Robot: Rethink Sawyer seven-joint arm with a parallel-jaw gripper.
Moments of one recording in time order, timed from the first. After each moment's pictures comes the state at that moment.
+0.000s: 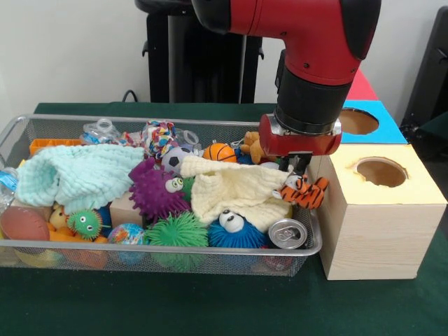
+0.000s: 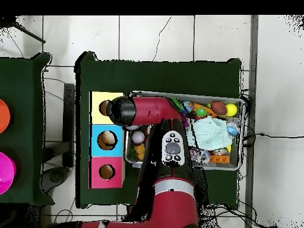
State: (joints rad) arm -0.07 -0.45 -0.03 1.34 -0.11 0.71 1.59
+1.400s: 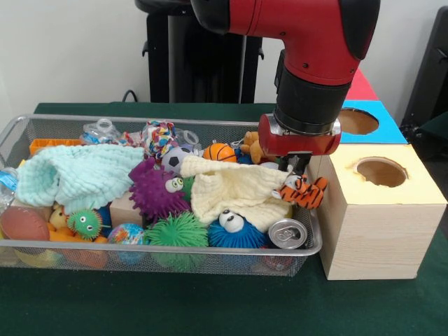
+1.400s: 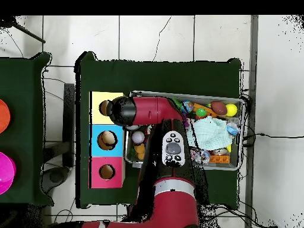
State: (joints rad) arm -0.07 -0.45 -0.03 1.34 -0.10 0.71 1.59
